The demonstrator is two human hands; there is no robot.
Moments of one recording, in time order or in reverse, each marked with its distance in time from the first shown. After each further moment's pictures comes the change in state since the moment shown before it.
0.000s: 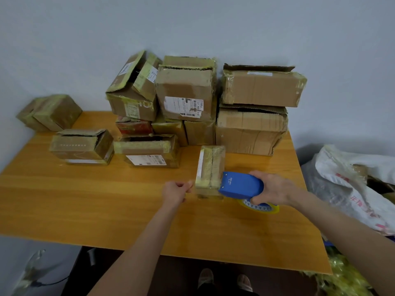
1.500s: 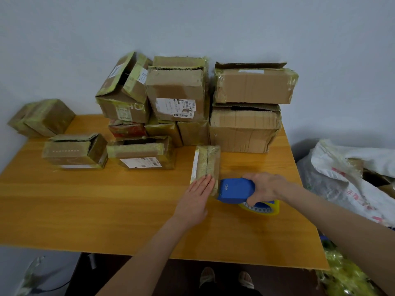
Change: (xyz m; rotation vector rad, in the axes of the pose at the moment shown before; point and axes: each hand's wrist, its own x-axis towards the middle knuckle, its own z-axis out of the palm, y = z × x) left_hand -0.030 0.001 0.030 1.073 -0.279 0.882; right_hand 0.020 0.001 0.002 -0.148 -0.158 0.060
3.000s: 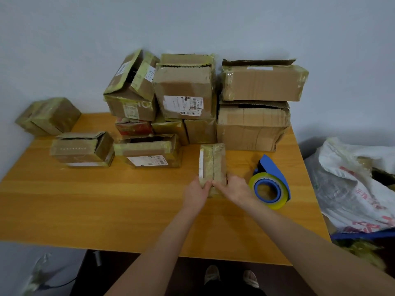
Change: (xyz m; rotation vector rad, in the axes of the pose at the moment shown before) left_hand 0.023 -0.007 -0.004 -0.788 0.144 -0.627; right_hand 0.040 -0.091 0.048 0.509 0.335 0.163
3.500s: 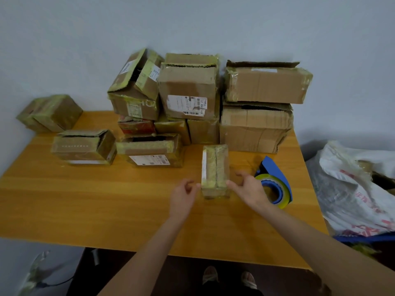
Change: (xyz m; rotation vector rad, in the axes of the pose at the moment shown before) left_hand -0.014 -0.034 -0.023 -0.116 0.145 0.062; right_hand -0.014 0.019 -0.018 0.098 0.124 -0.078
